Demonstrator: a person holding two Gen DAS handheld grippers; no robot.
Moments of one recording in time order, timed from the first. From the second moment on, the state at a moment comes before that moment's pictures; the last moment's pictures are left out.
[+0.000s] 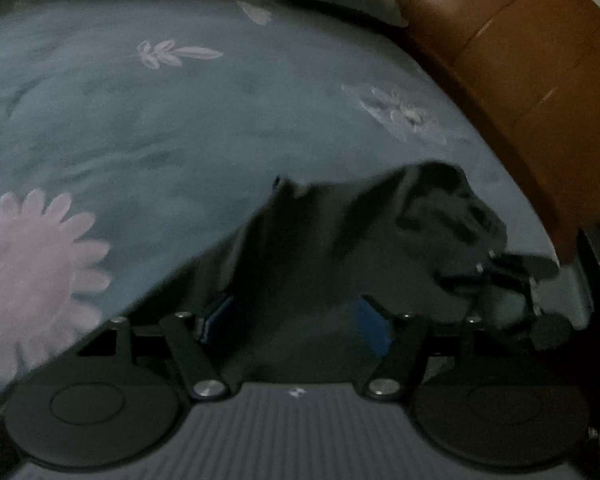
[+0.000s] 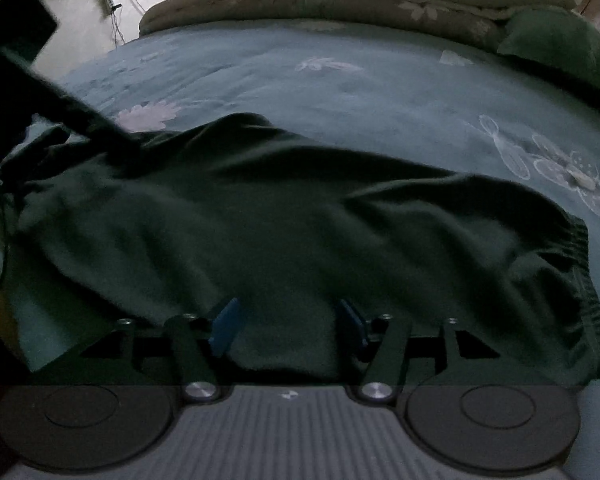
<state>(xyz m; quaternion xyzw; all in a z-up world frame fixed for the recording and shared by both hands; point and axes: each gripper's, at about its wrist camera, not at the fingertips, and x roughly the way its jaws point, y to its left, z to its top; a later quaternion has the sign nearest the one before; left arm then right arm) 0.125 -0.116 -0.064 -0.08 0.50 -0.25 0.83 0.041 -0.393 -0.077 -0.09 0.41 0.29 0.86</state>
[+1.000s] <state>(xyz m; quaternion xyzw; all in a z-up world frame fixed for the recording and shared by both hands) 0.169 -0.150 -0.083 -0.07 0.47 -0.32 0.82 0.039 -0.367 -0.084 -0.09 0.42 0.26 0.87</state>
